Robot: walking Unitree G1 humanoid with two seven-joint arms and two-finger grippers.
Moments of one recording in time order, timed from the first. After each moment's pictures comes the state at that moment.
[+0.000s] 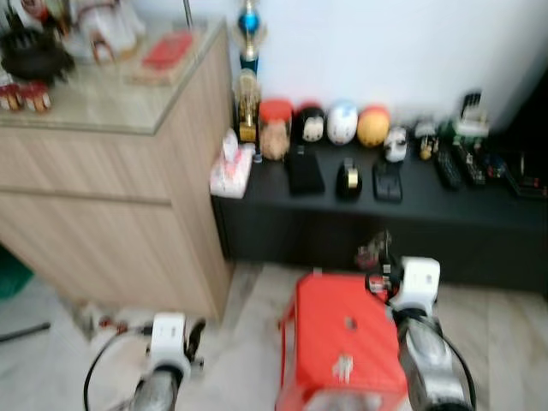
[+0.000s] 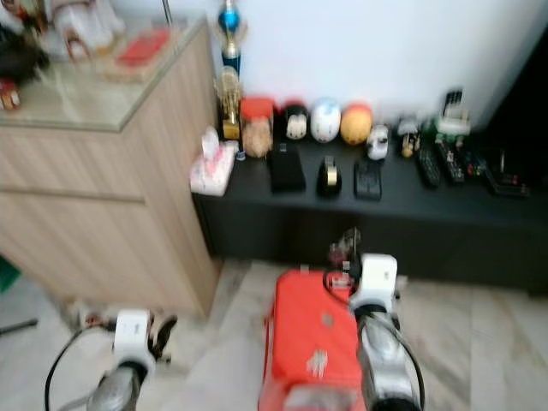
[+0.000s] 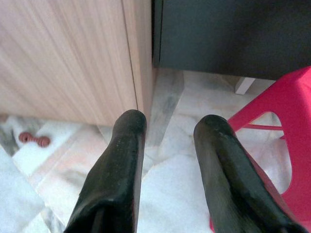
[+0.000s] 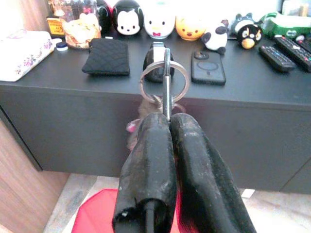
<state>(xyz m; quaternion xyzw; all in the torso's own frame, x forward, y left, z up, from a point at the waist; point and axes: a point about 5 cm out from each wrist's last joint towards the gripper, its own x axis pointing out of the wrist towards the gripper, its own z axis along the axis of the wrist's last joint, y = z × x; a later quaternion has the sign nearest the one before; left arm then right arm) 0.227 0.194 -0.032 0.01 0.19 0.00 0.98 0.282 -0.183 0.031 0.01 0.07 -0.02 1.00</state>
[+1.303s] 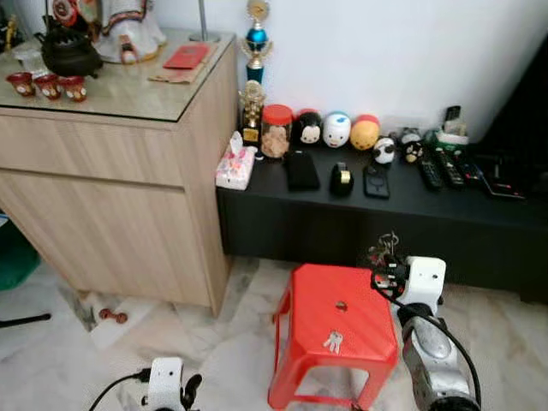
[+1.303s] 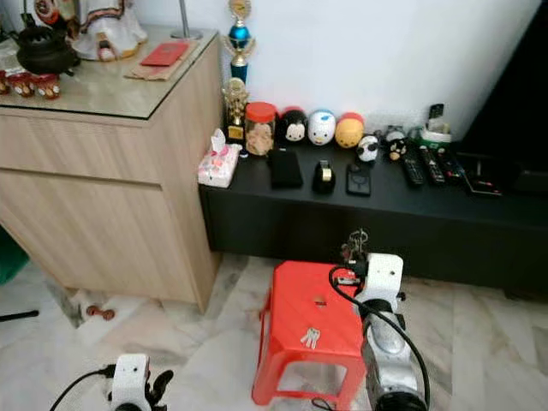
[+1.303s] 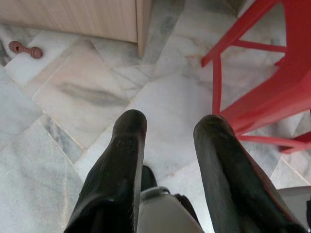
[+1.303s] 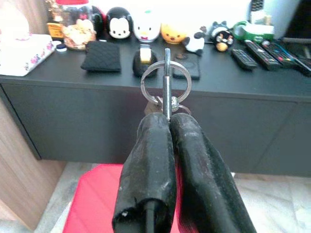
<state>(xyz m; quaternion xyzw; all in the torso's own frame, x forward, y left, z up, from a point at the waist) 0.180 0.196 -0.072 -0.01 0.32 0.02 0.95 0.288 -0.192 0.034 0.02 0.08 -0.03 1.00</state>
